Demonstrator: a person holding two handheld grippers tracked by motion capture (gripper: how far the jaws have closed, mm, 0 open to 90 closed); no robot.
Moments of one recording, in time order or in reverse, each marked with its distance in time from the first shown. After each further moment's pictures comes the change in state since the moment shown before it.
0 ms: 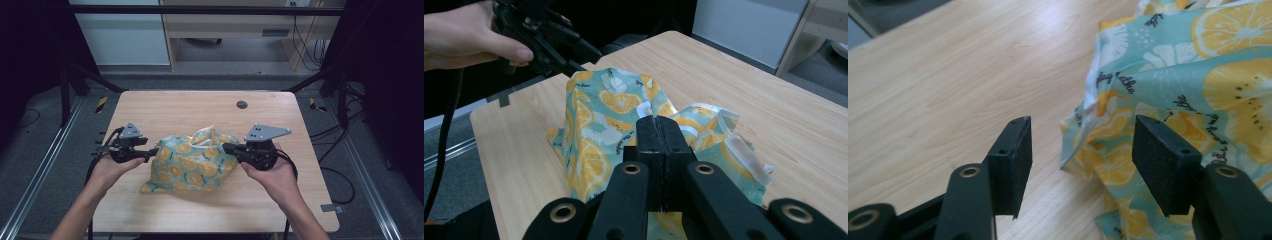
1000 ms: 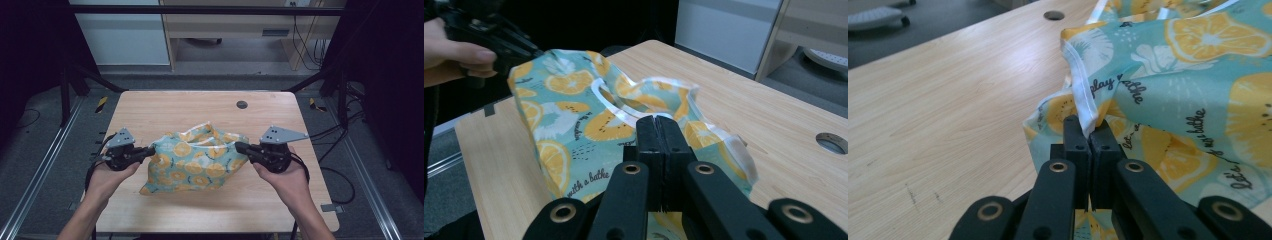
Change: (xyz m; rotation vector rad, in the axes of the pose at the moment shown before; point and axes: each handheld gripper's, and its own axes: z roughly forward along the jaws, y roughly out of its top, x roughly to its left) left arm -0.027 -0.009 -0.042 -0.190 -0.092 -0.016; right arm -0.010 -0.013 -0.025 -0.054 -0.059 0.026
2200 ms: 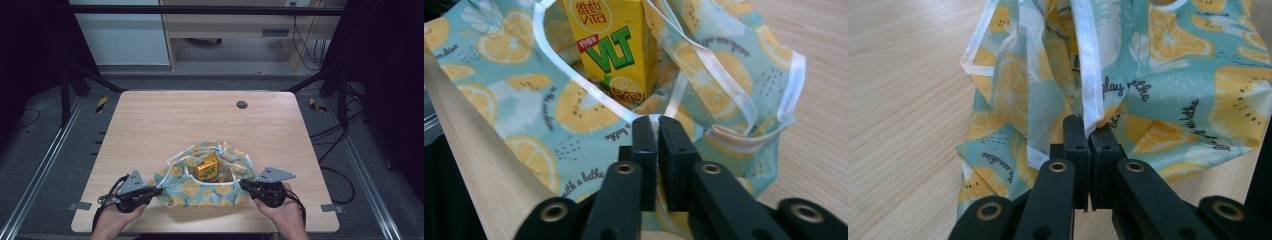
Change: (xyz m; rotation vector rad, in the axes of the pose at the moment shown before) left arm -0.051 -0.090 0.020 0.081 -0.074 0.040; right arm 0.007 -0.123 0.023 0.167 -0.025 0.044
